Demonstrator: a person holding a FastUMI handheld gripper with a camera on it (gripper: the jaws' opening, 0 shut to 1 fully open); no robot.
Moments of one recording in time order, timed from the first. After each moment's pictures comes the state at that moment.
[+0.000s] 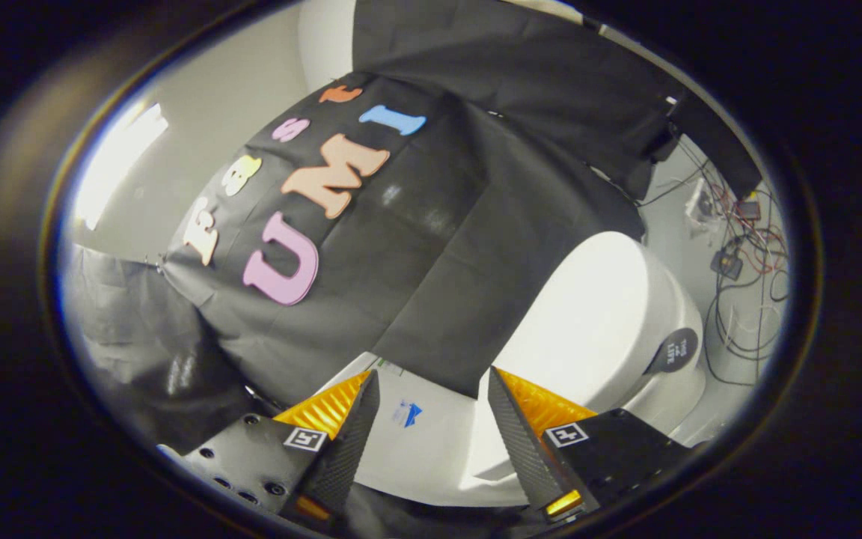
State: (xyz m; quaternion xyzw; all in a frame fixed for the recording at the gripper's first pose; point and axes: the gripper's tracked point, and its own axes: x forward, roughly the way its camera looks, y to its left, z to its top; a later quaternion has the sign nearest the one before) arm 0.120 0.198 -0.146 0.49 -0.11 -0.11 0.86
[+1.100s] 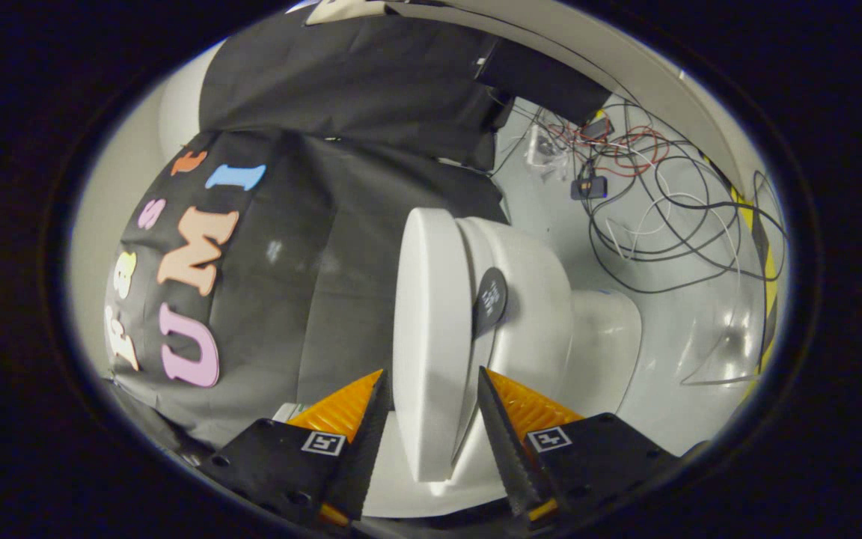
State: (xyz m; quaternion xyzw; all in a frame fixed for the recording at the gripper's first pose) arm 0.102 0.155 -0.282 0.65 -0.06 -0.28 0.70
